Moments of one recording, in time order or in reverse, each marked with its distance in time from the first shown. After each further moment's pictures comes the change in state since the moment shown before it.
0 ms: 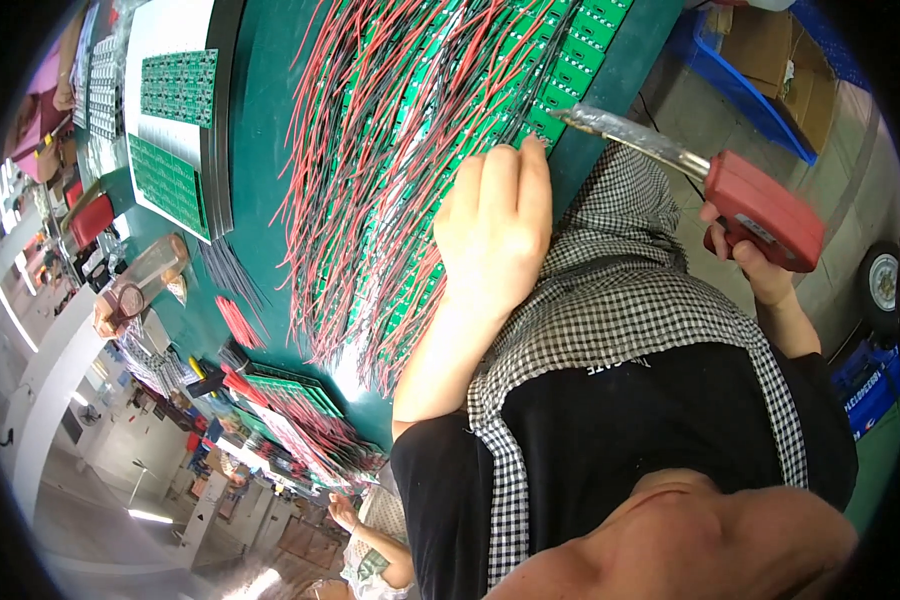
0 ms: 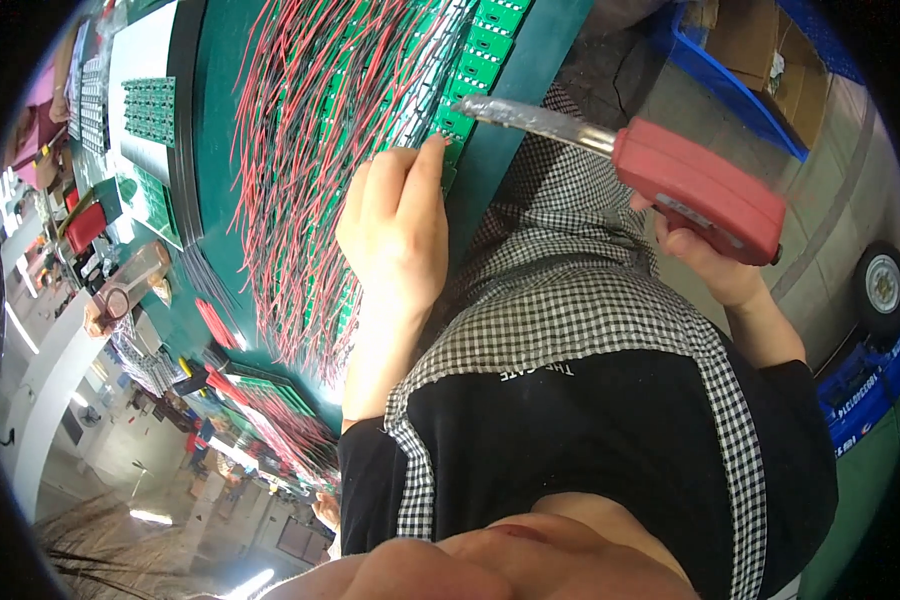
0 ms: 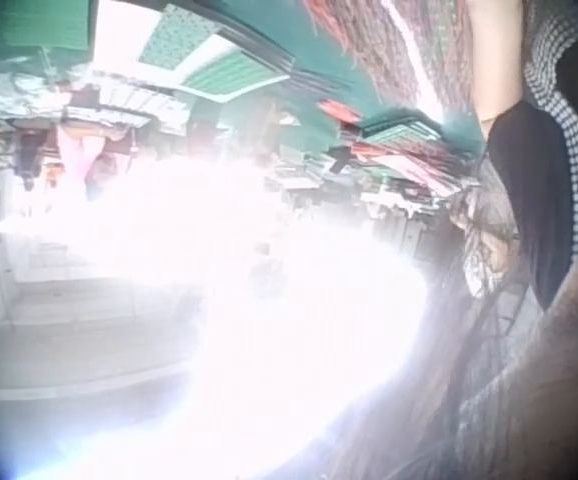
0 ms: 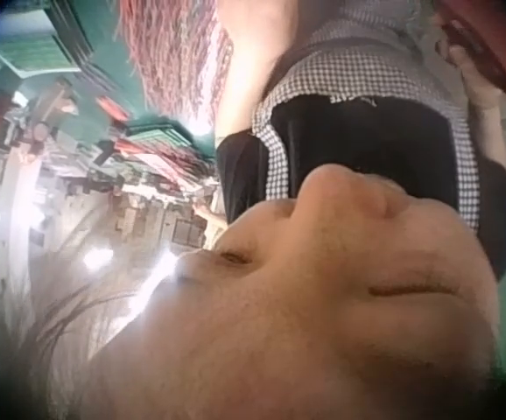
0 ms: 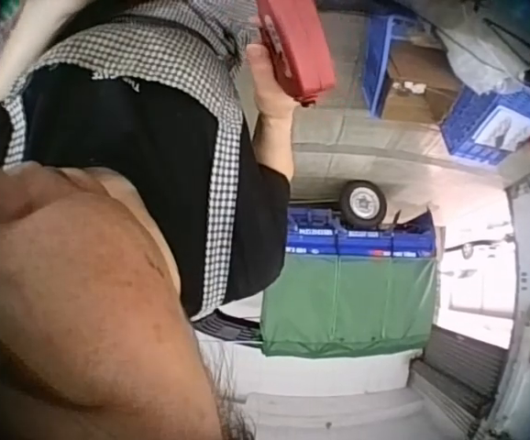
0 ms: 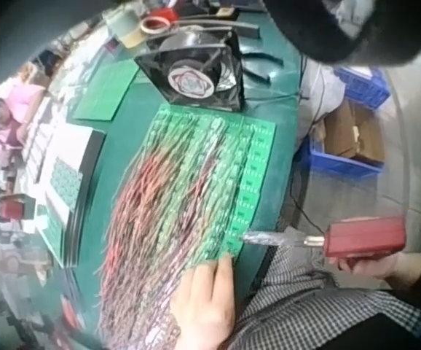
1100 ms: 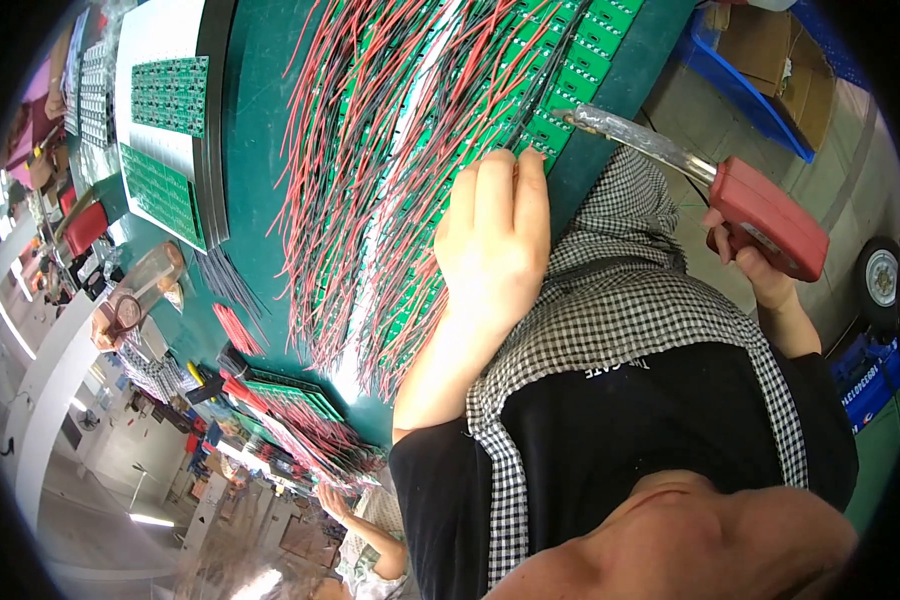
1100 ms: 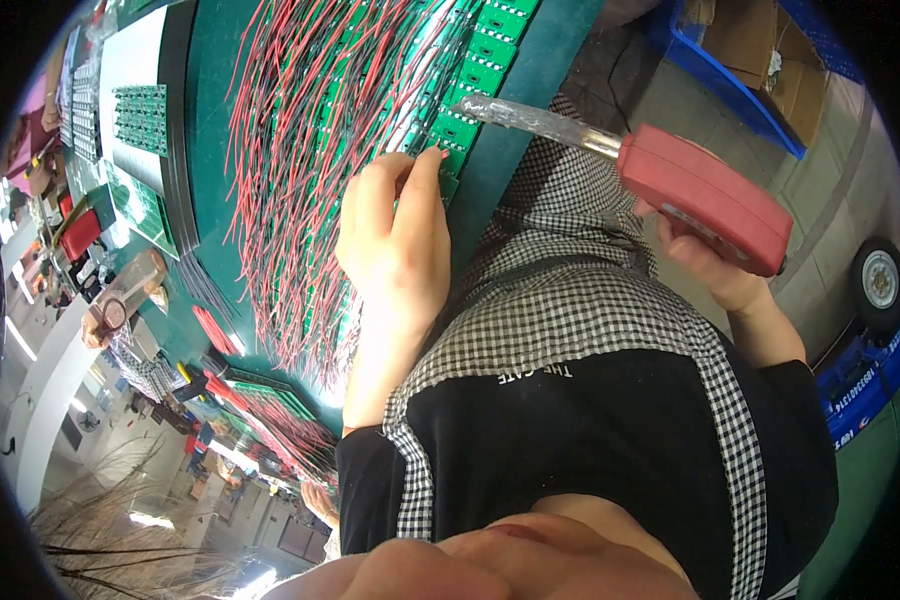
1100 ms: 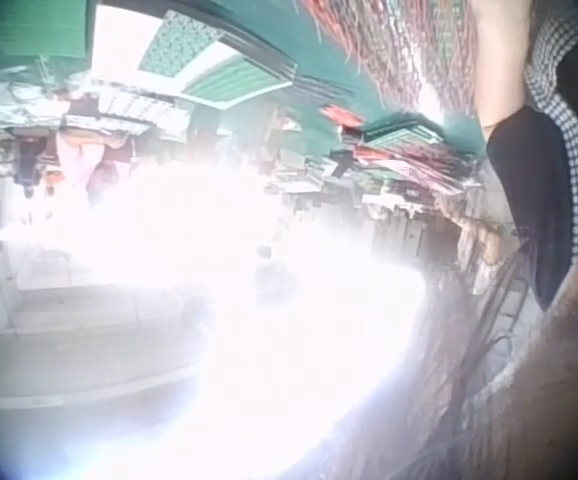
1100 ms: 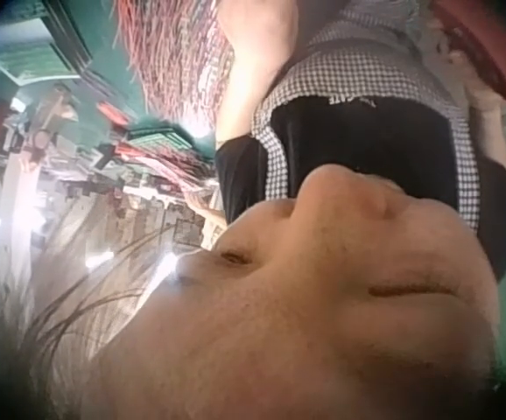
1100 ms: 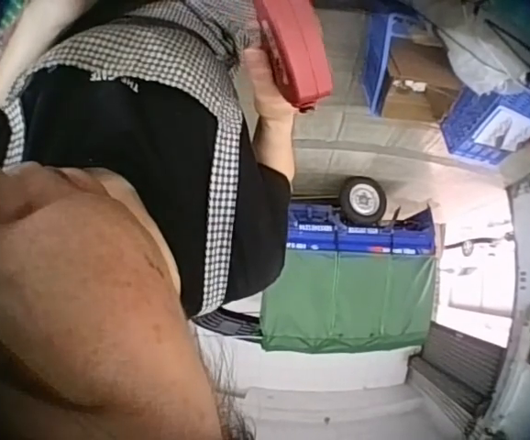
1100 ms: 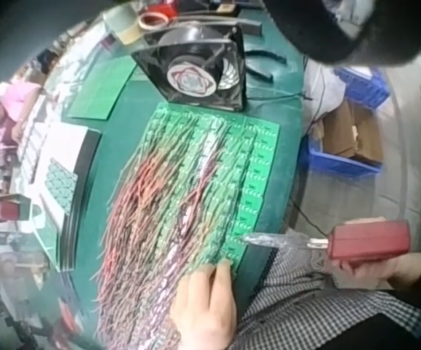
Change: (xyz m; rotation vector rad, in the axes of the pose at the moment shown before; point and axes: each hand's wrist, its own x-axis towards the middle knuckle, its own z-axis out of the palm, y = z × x) left_hand -0.005 0.002 0.001 -0.051 0.030 -0.029; right_hand 0.002 0.000 -0.004 0.098 -0.045 0.003
